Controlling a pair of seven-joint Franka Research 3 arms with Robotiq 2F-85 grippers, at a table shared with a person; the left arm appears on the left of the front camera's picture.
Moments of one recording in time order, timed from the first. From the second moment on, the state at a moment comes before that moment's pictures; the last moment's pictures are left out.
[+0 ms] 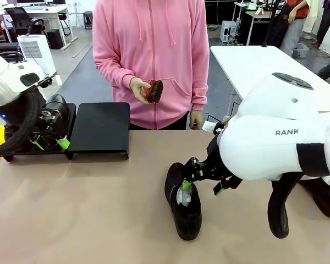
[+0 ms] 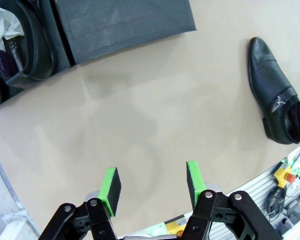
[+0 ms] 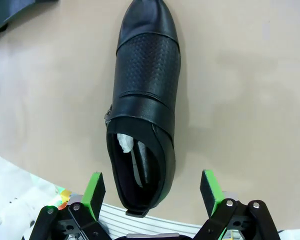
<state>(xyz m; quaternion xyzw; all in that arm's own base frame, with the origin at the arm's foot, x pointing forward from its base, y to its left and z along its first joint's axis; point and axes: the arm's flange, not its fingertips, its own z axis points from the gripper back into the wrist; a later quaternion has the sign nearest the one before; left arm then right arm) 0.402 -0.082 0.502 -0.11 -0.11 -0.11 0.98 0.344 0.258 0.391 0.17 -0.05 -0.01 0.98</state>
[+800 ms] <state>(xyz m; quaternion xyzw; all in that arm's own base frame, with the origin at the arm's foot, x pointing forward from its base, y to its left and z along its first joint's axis) 0.398 -0.153 0.460 -0.10 -0.08 -0.17 0.98 0.339 0.213 0.429 0.18 -0.07 -0.05 0.98</state>
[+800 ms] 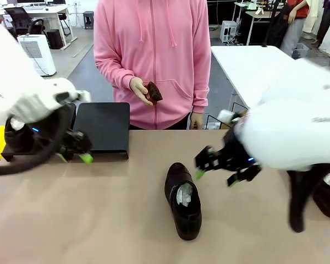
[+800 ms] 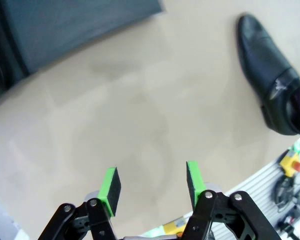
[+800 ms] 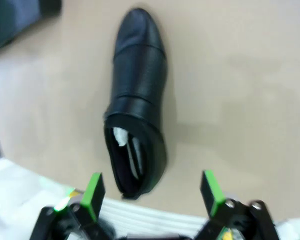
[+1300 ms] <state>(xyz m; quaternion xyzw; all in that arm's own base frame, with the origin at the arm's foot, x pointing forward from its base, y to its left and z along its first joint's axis) 0.334 -0.305 0.418 -0.13 -0.06 -0.20 0.97 0.359 0.099 0.488 0.21 -0.14 -0.19 0.95</state>
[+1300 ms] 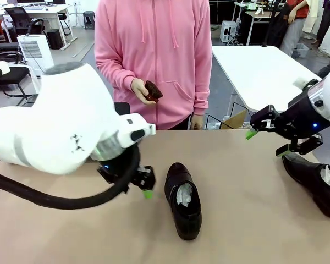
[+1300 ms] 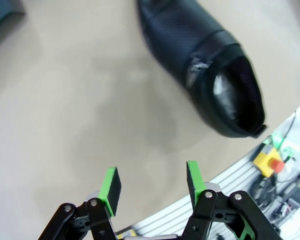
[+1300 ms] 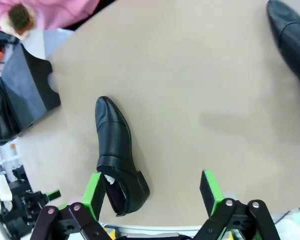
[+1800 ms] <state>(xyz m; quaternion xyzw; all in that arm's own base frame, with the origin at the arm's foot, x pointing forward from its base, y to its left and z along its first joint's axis) 0.327 -0.393 0.423 -0.18 -0.10 -0.19 0.96 0.353 0.122 0.485 0.20 -0.13 -0.16 0.96</state>
